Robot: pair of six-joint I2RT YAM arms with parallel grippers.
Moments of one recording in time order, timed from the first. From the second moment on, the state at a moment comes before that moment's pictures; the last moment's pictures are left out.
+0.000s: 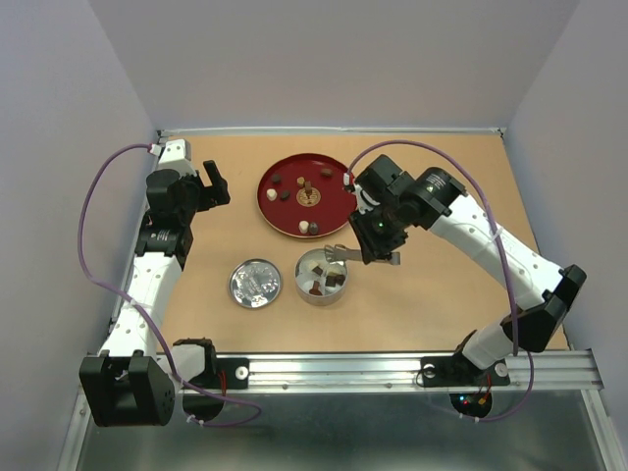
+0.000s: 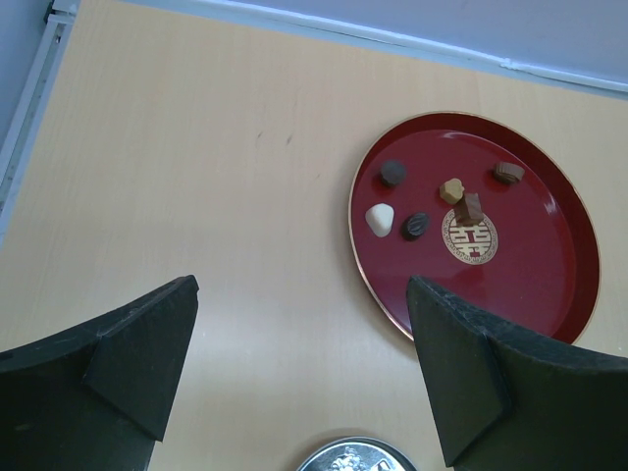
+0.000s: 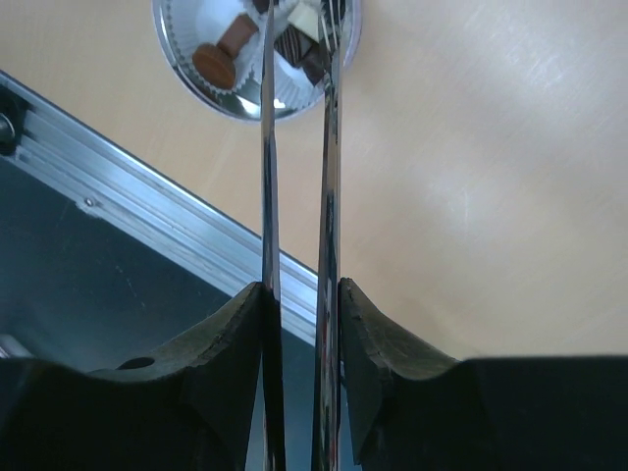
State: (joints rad) left arm -0.01 1.06 0.89 -0.13 0.03 -0.21; right arm 0.79 1.51 1.68 -1.35 -0.10 0.26
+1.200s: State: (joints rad) left arm -0.01 1.06 0.89 -0.13 0.04 -0.21; right arm 0.79 2.03 2.01 -0.91 0.38 0.13
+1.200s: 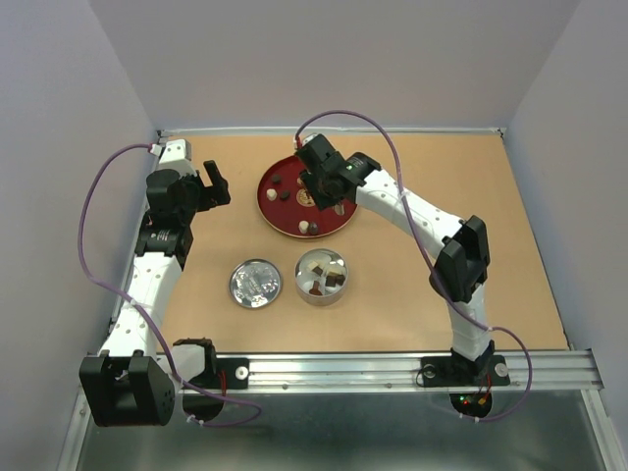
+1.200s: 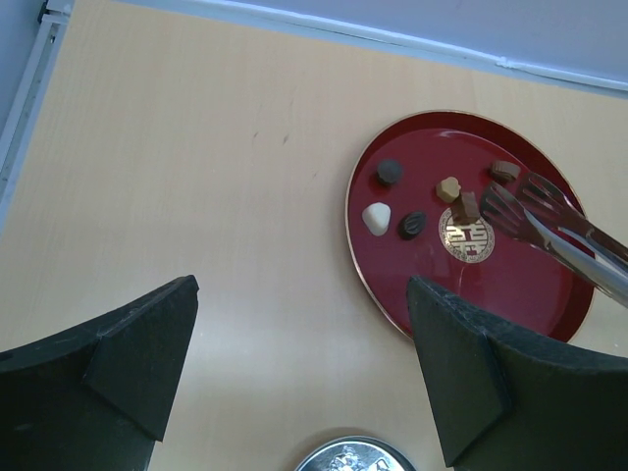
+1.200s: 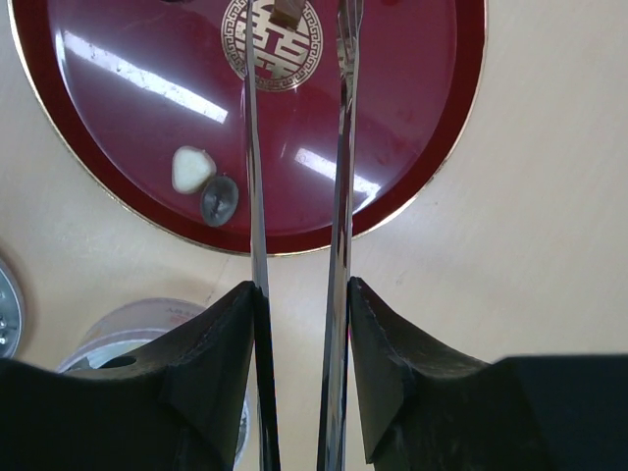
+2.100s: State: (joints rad) left arm -0.01 1.06 0.89 -0.13 0.05 -0.21; right arm 0.77 2.15 2.02 -0.86 0.38 0.10
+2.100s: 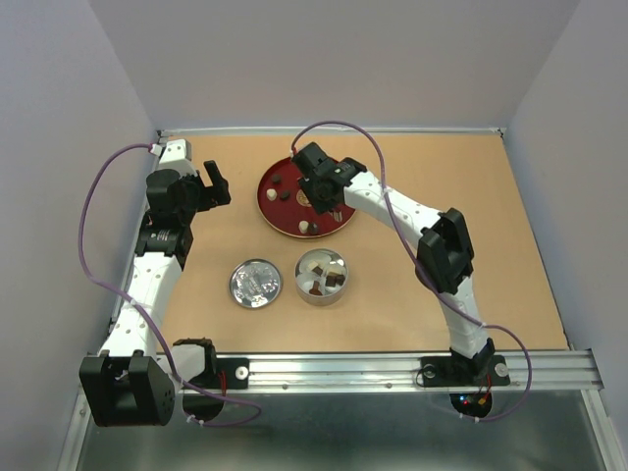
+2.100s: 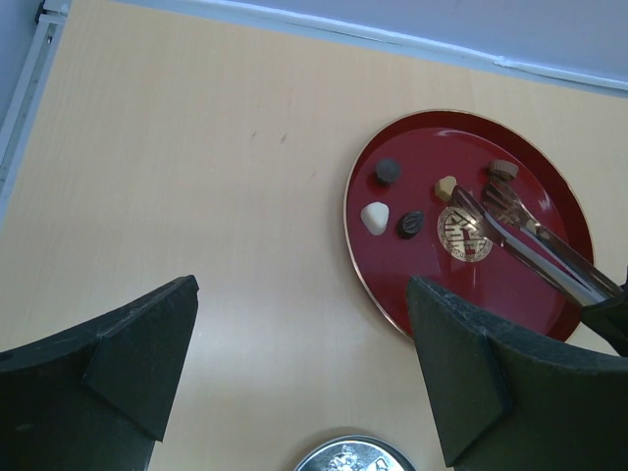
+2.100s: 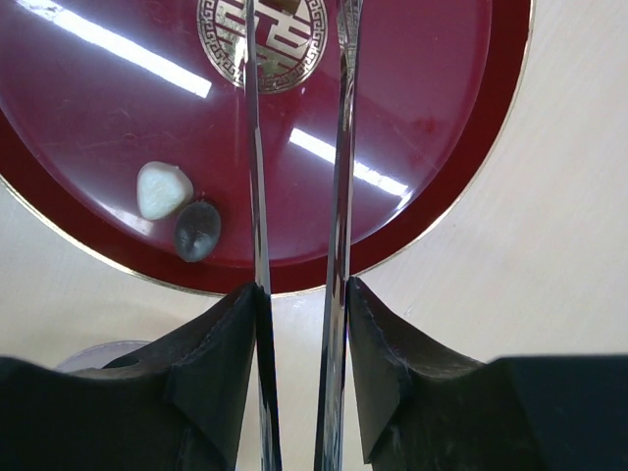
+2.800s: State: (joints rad) left arm -0.01 1.06 0.89 -0.13 0.05 -0.21; right arm 0.77 2.12 1.96 -0.85 0.38 0.07
